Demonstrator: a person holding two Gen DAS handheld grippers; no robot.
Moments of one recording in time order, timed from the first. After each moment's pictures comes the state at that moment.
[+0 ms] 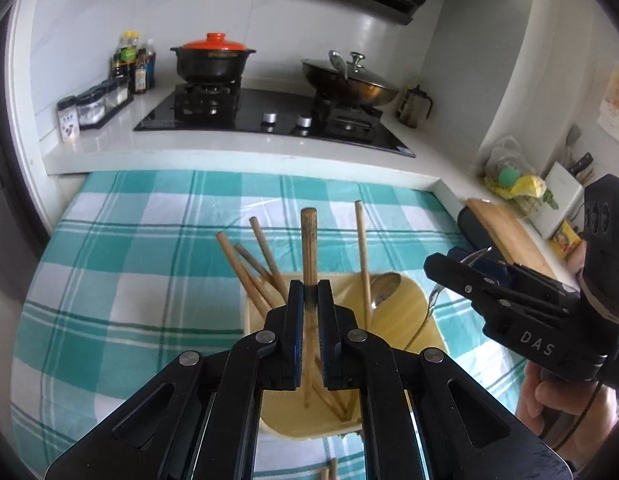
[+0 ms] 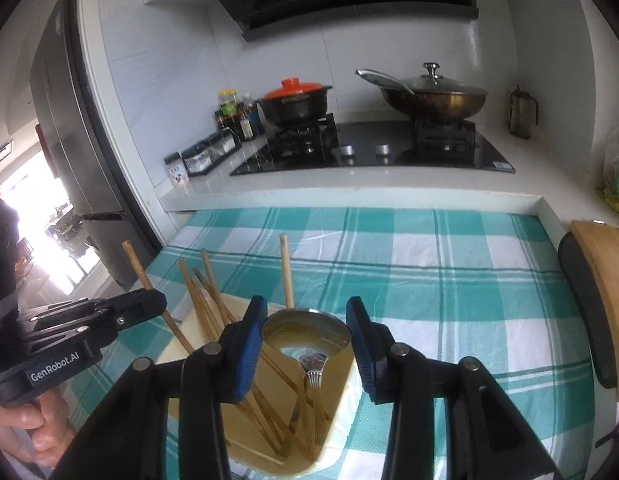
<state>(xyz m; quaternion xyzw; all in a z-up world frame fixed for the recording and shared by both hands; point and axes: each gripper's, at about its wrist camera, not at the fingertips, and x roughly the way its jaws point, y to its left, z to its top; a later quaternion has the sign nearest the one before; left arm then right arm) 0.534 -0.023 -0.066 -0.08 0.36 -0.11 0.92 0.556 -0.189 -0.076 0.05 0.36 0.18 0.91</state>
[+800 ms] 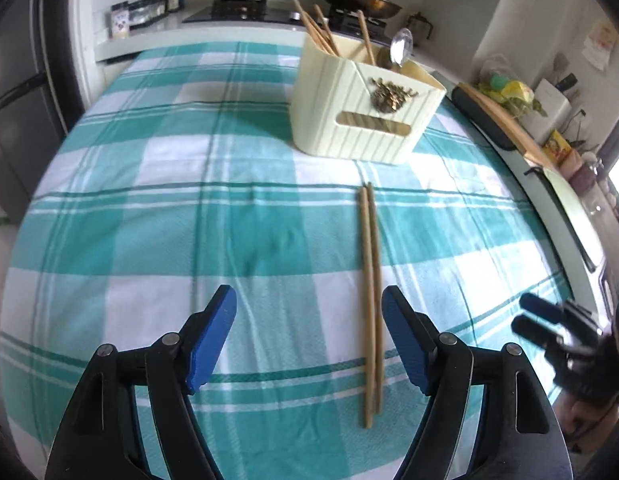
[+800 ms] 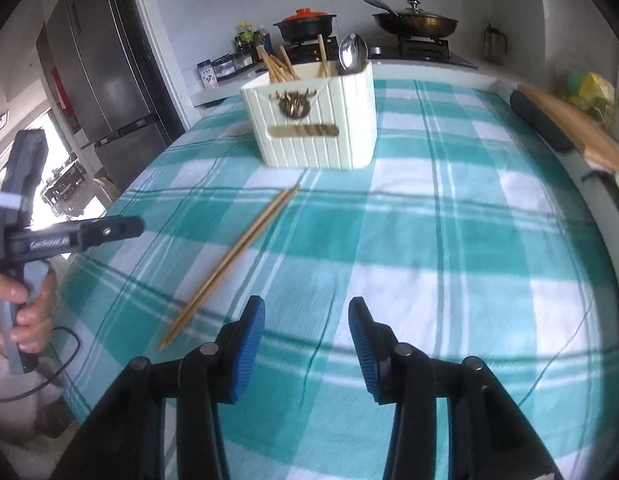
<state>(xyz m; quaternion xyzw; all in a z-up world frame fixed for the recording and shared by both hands) 0.309 0.021 -0.175 -0.06 0.46 -0.12 0.88 0.225 -0.200 -0.182 0.05 0.43 0.18 0.89</state>
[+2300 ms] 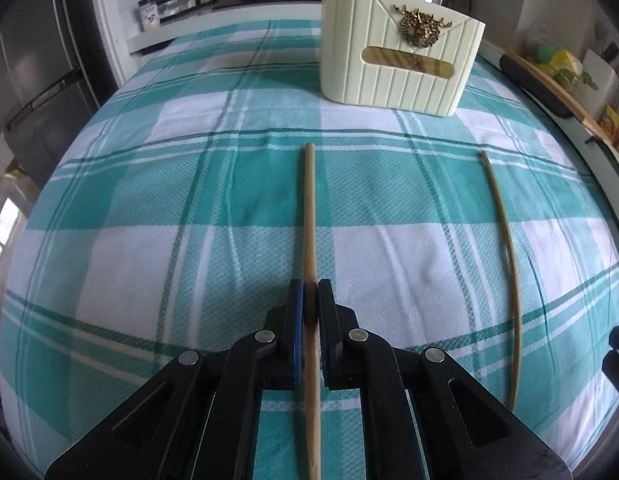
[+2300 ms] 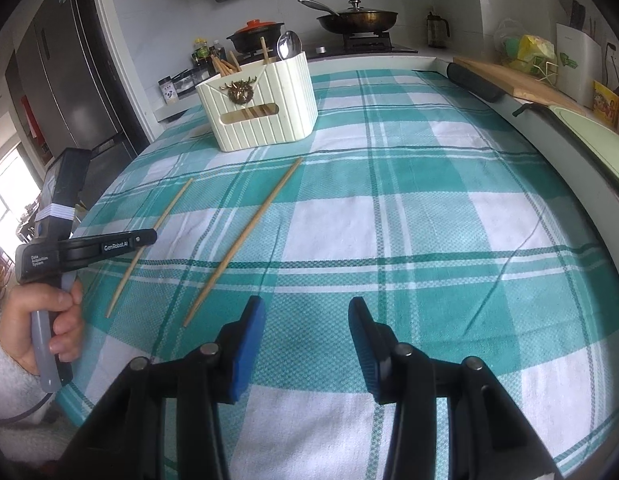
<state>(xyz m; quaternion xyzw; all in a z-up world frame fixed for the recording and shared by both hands) 0.296 -0.007 -0.225 -0.02 0.47 -0.01 0.88 0.183 -0.238 -0.197 0.06 0.41 0.11 0.90</state>
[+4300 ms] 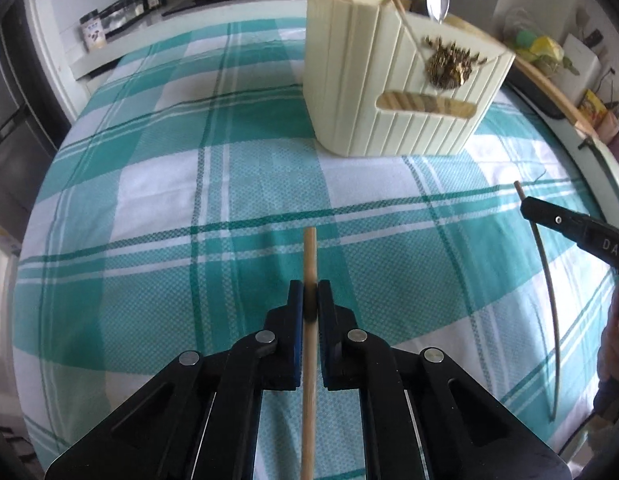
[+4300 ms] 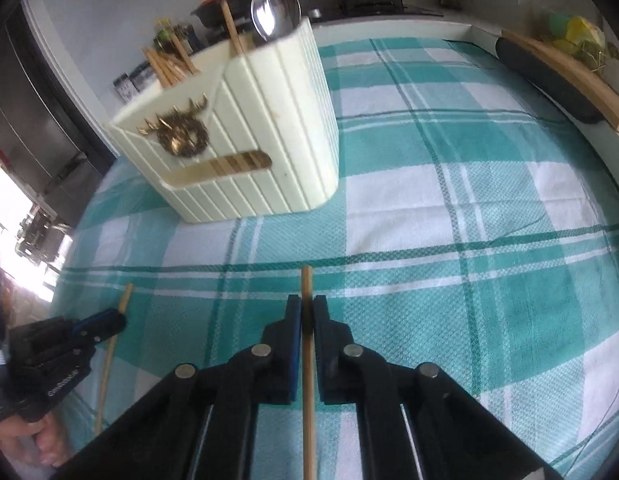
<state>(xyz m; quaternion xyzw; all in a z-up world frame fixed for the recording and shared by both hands) 0.380 0.019 -0.198 0.01 0.49 -0.09 0.87 0.381 -0.195 -0.188 0.12 0.45 0.12 0.87</state>
